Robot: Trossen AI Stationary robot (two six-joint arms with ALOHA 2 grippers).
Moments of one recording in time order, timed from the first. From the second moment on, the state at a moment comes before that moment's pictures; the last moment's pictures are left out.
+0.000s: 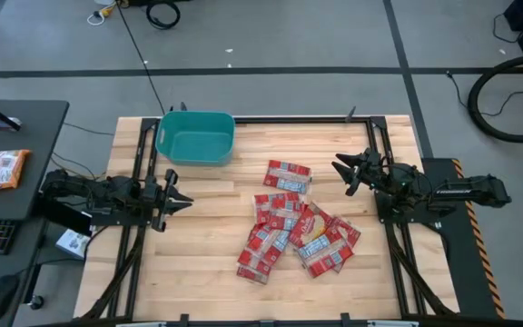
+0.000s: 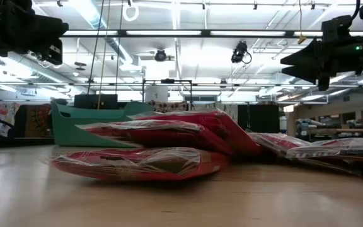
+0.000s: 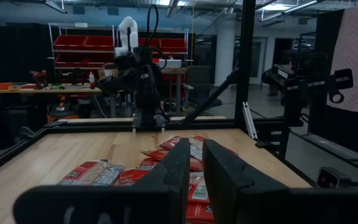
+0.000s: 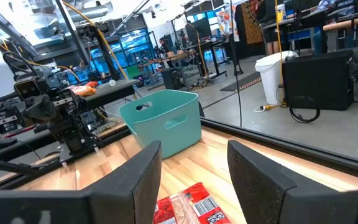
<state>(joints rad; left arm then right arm) -0.23 0.01 0.01 0.15 -0.13 -0.01 -0.09 0.21 0.01 0.27 0.44 0.26</state>
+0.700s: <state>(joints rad) -0.23 0.01 0.01 0.26 -0.14 -0.19 -0.09 0.21 0.01 0.27 0.44 0.26</state>
